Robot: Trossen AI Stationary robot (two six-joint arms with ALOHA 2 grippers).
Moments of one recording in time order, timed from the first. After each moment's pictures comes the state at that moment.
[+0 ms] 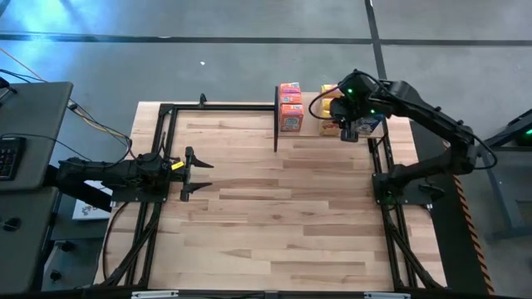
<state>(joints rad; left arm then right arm) -0.02 0.11 0.01 0.01 -0.03 0.11 -0.54 1.29 1.49 -1.22 0.06 -0.56</state>
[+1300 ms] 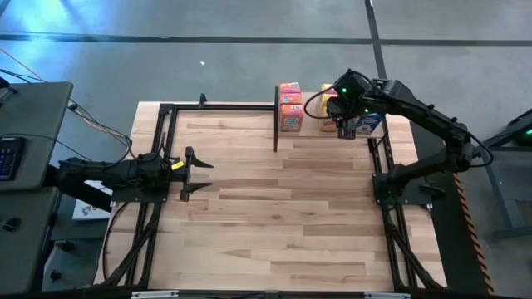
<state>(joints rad) -0.02 0.11 0.01 0.01 -0.03 0.11 -0.55 1.33 1.49 -1.21 0.14 -0.59</state>
